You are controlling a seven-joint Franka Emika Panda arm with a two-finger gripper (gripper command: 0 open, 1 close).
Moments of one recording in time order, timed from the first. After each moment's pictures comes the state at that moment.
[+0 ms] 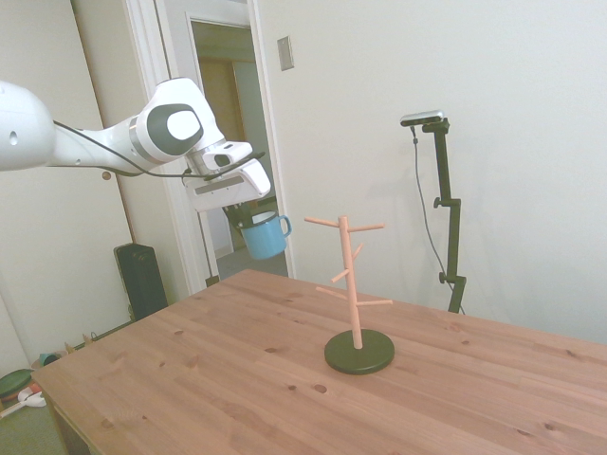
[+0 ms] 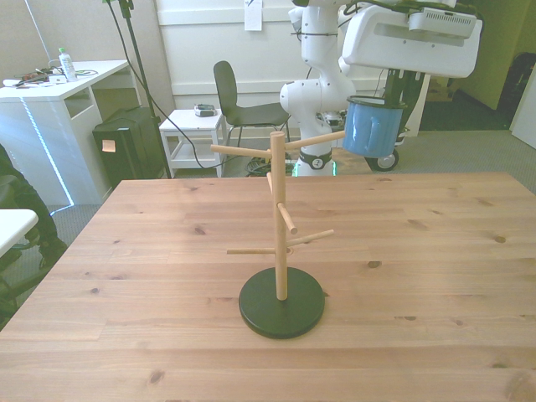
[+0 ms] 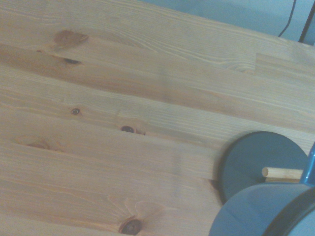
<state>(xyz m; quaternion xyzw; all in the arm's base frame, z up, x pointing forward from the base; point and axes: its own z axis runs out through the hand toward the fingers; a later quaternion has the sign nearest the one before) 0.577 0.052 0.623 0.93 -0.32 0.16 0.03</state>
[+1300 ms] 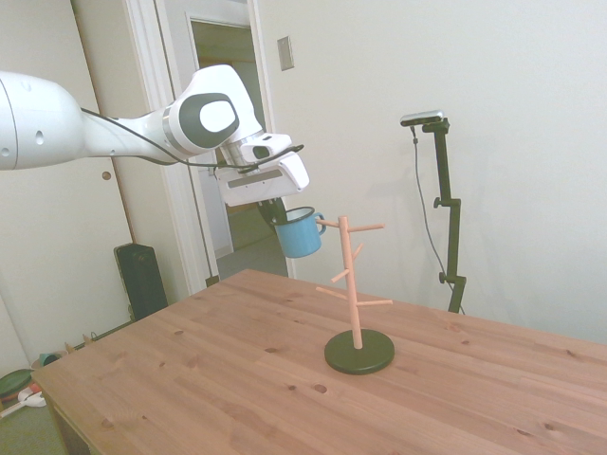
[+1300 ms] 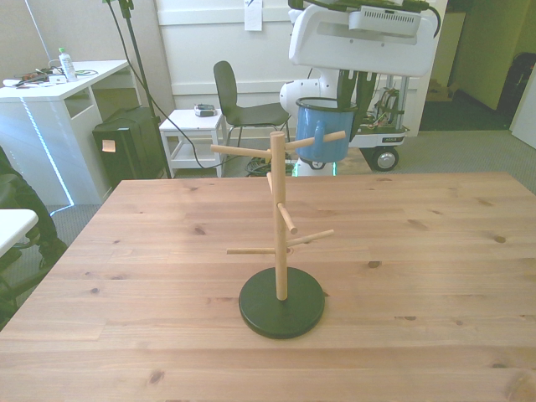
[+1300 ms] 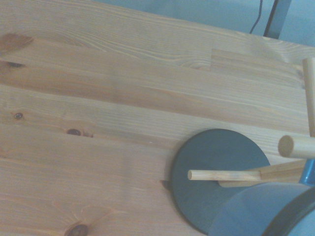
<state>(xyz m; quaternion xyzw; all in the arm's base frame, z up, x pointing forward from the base) 0.591 -0.028 0.625 0.93 -0.34 0.14 0.02</state>
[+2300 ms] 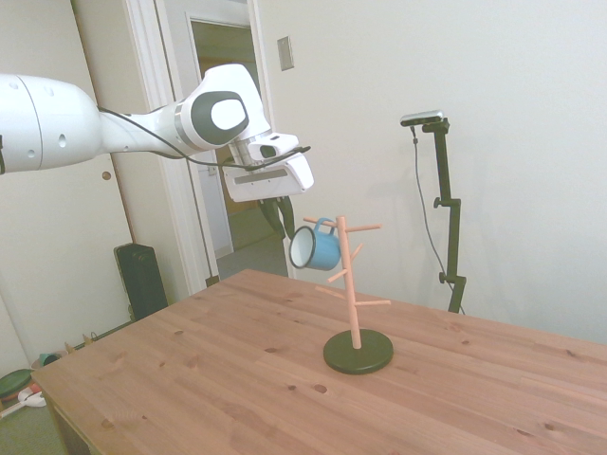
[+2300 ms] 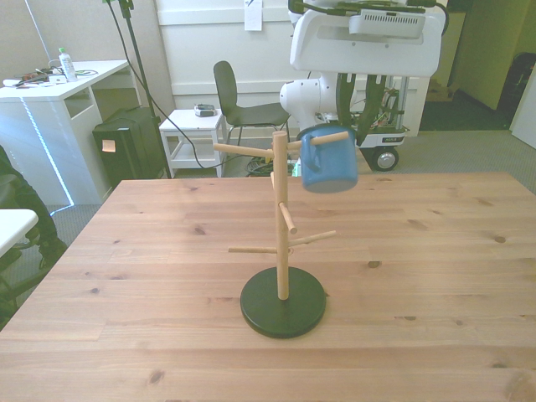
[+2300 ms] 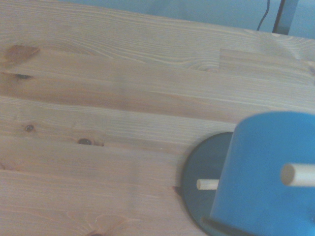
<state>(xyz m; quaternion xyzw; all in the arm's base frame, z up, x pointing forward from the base) 0.609 -0.024 0.628 0.93 -0.35 0.13 0.00</state>
